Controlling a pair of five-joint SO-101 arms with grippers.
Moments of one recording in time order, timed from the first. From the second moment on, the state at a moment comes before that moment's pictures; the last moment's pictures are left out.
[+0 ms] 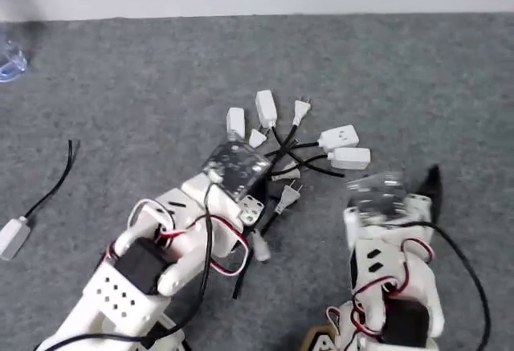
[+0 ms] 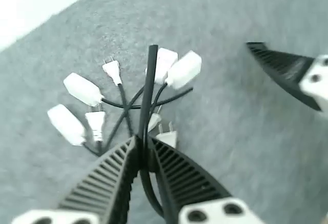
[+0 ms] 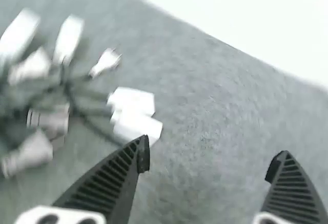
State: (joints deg) left arm 34.5 -57.5 52.9 53.8 2.4; right arm 3.7 -98.4 71.7 58.0 17.7
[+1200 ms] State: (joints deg) left arm 22.9 -100.9 97.2 15.8 27.9; right arm -39.1 -59.3 31.6 85.7 15.0
